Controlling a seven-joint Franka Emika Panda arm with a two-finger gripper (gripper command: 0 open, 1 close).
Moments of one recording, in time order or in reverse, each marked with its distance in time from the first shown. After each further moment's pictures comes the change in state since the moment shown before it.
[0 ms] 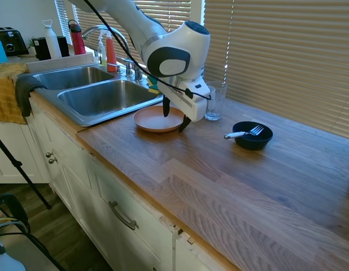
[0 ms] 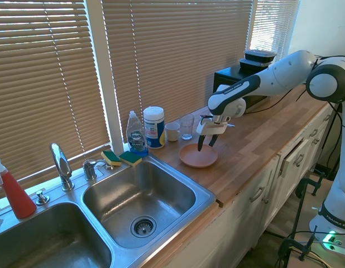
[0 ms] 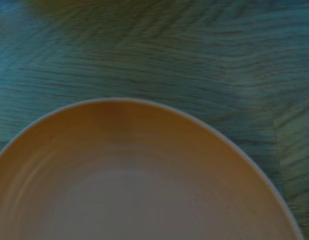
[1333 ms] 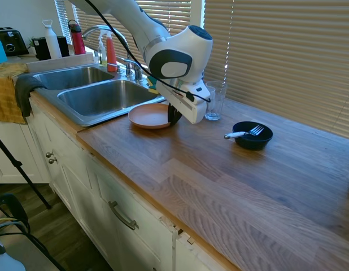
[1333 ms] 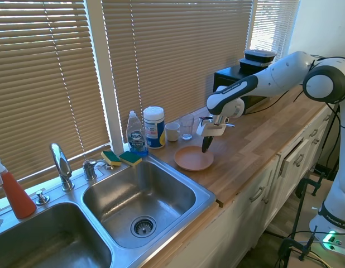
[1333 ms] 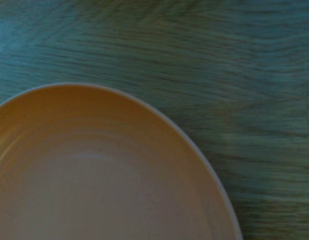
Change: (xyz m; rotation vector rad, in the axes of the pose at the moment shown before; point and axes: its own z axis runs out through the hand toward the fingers) arm 0.000 0.000 0.009 0.006 -0.056 -0.050
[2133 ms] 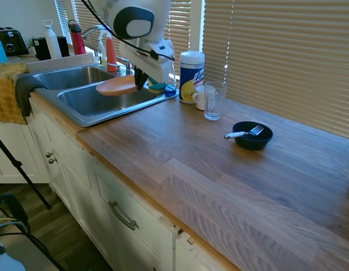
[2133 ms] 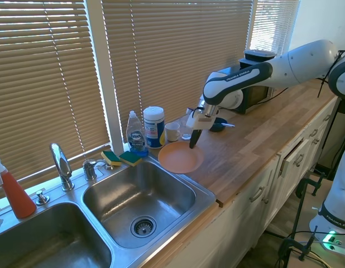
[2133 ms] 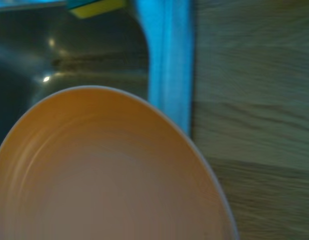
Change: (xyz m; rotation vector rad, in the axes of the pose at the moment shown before) arm -0.167 -0.120 -0.044 0.045 -0.030 -0.187
